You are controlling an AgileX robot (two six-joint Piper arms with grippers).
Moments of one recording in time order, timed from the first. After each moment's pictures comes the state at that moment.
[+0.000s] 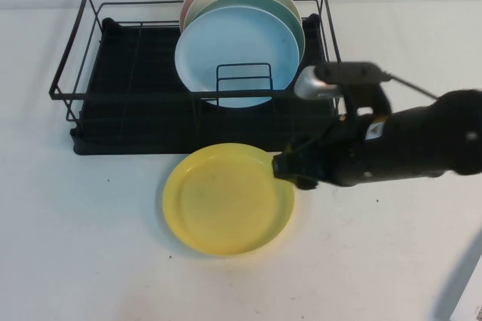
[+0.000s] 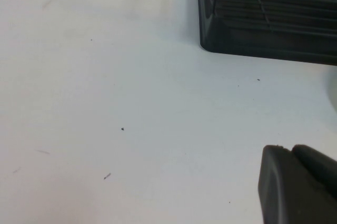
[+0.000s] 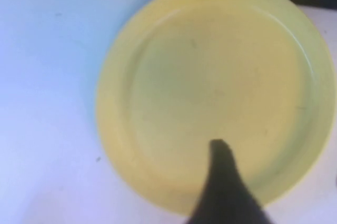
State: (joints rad) right arm 0.64 1.54 -1.05 0.44 0.40 -0.03; left arm -0.05 -0.01 0.02 0.05 0.35 -0.06
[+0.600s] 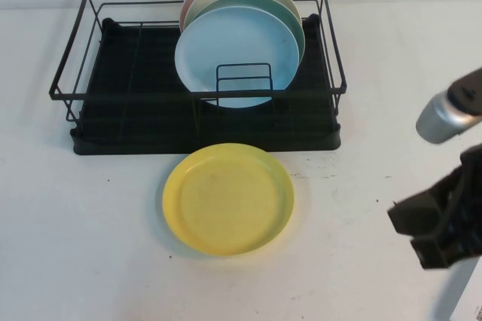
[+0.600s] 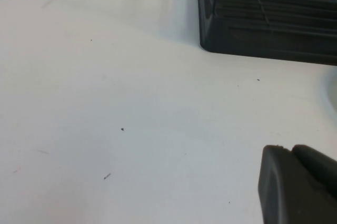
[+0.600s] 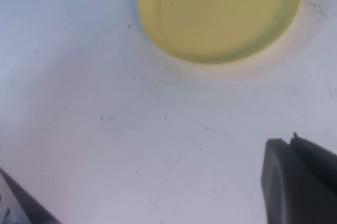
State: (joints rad) right arm 0.64 1.04 -1.00 0.23 0.92 -0.04; left arm -0.05 -0.01 0.02 0.05 0.35 -0.06
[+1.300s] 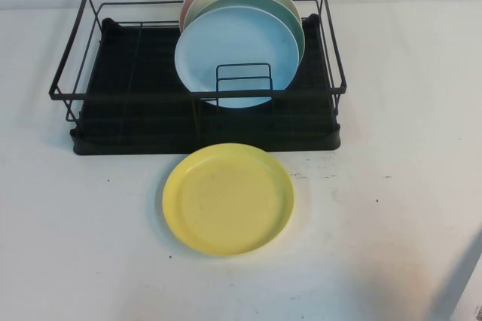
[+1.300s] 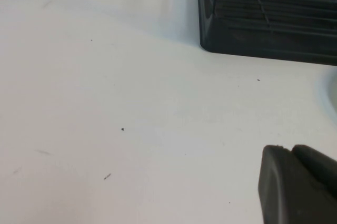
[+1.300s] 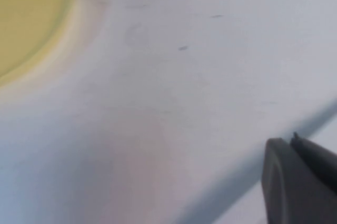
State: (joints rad) right arm 0.24 0.66 -0.31 0.15 0.36 -0.04; left arm -0.05 -0.01 0.02 0.05 0.35 -0.06
